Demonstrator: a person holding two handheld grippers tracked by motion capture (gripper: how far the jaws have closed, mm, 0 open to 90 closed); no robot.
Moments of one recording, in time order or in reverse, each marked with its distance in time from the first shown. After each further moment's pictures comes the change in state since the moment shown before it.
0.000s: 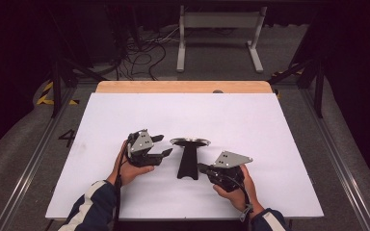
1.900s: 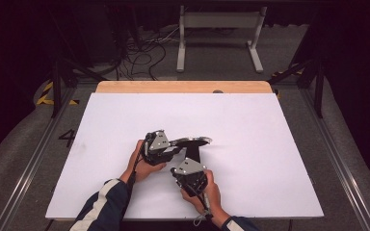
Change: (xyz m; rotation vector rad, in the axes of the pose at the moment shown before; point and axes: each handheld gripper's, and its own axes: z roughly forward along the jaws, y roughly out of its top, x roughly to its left) left arm -0.008 0.000 0.042 0.087 -0.039 0.038; right arm 0.053 0.002 0.085 0.087 -0.126 -0.021
